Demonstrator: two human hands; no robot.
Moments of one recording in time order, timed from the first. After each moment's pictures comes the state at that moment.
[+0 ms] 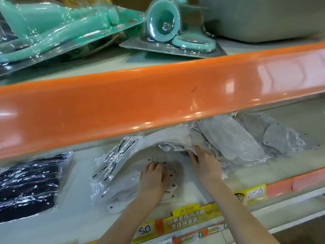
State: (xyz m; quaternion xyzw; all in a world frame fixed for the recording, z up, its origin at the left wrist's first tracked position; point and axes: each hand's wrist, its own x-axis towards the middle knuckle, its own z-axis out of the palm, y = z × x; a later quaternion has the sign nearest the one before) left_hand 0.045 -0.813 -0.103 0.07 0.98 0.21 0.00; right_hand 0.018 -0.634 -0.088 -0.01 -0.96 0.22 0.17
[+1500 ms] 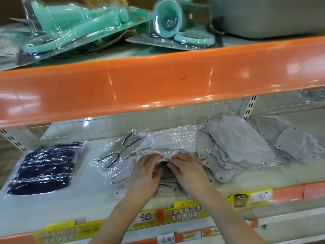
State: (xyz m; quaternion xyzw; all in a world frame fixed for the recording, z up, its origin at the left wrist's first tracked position) left_hand 0.076 -0.838 -0.087 0.09 0.93 0.30 -0.20; right_hand 0.043 -0.678 -0.098 0.23 -0.91 0.28 0.19
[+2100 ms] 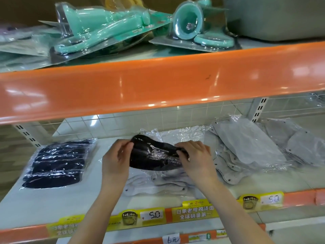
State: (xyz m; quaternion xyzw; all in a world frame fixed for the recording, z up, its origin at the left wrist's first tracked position) left_hand 0.092 -0.892 -0.022 -0.08 0.82 0.48 -0.30; right_hand 0.037 -0.689 -0.065 0.18 -0.90 0.31 0.27
